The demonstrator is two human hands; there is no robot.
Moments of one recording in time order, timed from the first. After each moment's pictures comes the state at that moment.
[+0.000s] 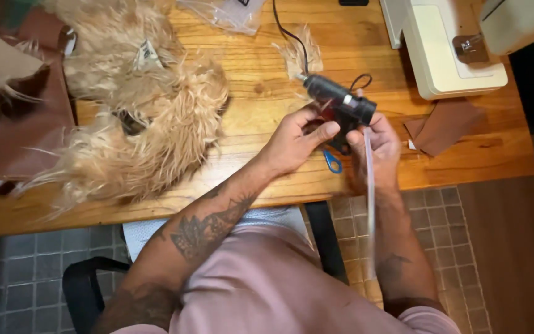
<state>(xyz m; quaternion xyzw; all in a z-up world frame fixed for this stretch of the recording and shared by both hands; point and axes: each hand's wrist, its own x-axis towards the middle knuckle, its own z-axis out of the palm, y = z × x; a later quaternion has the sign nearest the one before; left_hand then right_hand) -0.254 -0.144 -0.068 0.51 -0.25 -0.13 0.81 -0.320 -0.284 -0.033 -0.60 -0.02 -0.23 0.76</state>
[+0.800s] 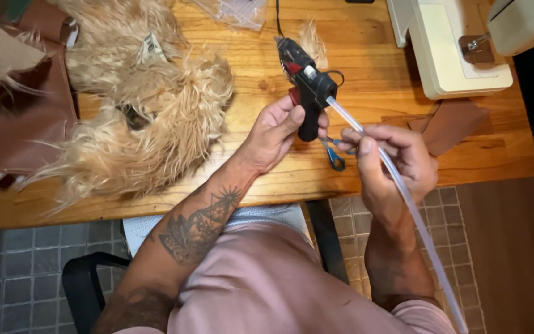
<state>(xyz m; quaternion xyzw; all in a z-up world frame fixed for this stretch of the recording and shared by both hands) -0.253 -0.111 -0.048 0.22 -0.23 -0.19 0.93 -0.363 -0.228 0.051 -0.74 -0.07 -0.37 0.55</state>
